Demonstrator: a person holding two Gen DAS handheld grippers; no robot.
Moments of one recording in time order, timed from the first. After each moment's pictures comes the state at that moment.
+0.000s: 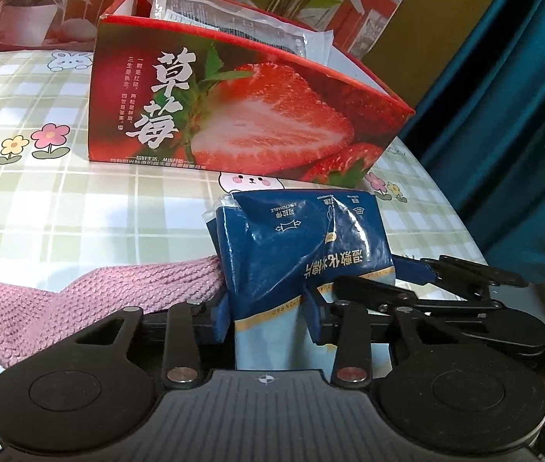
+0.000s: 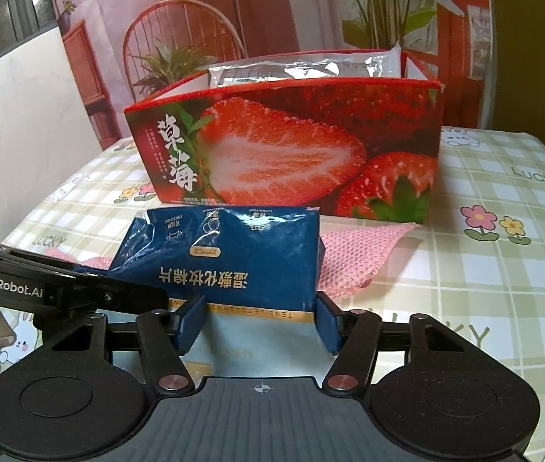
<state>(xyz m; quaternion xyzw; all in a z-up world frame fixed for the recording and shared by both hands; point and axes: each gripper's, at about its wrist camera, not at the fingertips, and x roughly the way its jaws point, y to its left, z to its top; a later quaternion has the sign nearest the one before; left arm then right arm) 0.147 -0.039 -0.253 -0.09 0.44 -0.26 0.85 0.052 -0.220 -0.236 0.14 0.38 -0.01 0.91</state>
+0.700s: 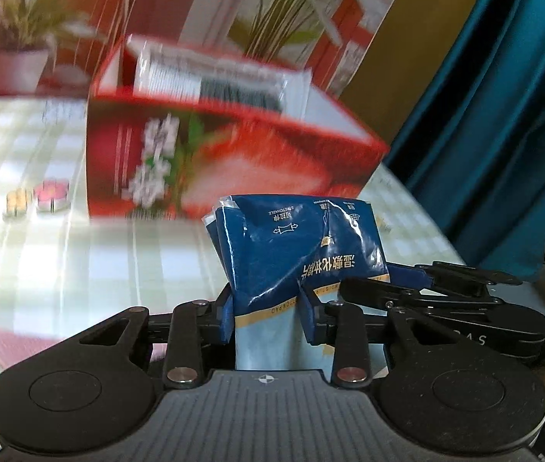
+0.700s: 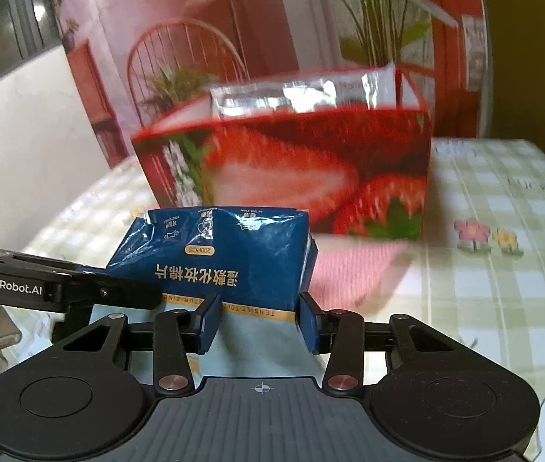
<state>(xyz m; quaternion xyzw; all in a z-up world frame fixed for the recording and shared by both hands) 0.143 -0.035 -0.211 -0.08 0.39 -0.28 0.88 0.046 -0.232 -0.214 0.15 0.35 0.00 0.92</state>
